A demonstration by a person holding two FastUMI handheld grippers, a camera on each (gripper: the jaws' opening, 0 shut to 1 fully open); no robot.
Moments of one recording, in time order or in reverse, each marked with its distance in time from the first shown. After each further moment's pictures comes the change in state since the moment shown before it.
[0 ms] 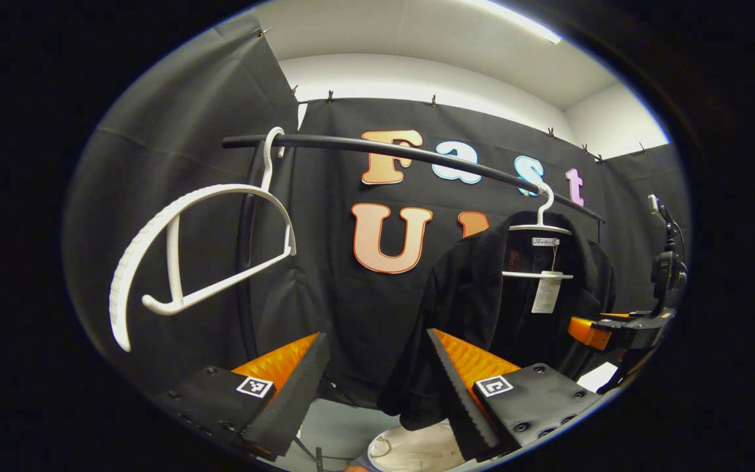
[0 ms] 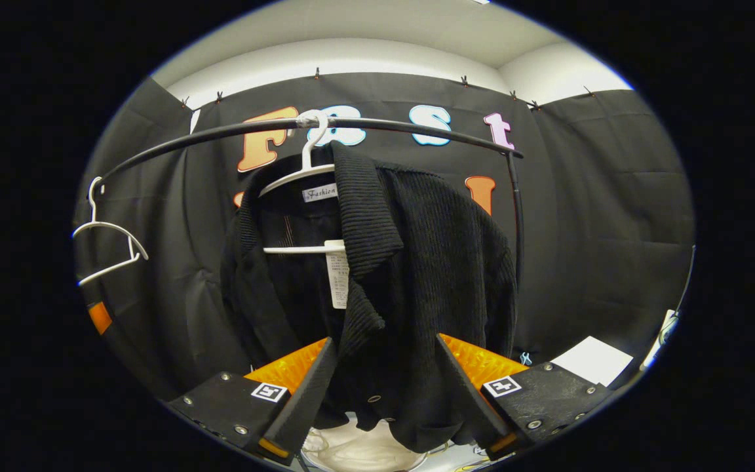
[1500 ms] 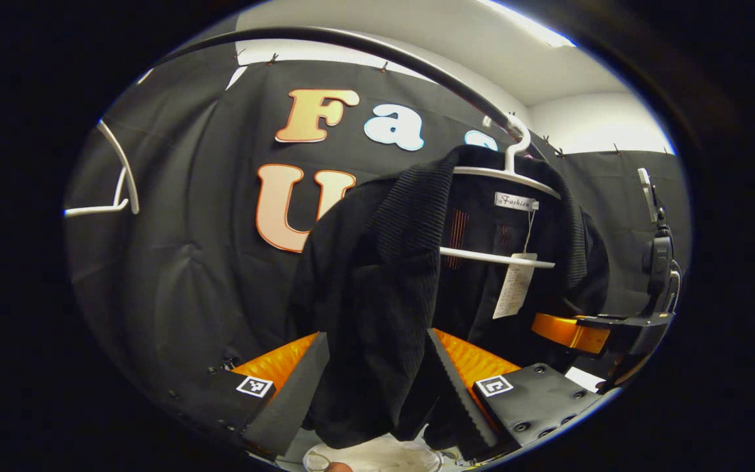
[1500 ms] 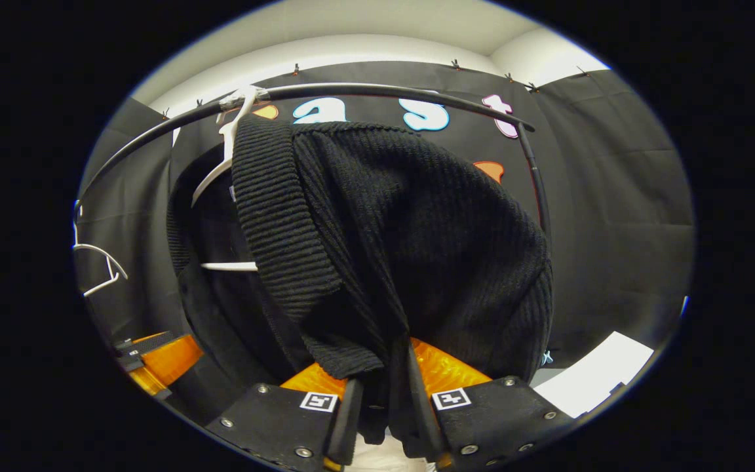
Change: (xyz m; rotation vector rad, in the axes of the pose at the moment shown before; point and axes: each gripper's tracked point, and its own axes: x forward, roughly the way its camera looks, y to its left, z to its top) left arm 0.162 -0.161 -0.065 -0.039 0.070 -0.301; right arm 0.105 -0.027 0.001 0.072 0.008 0.056
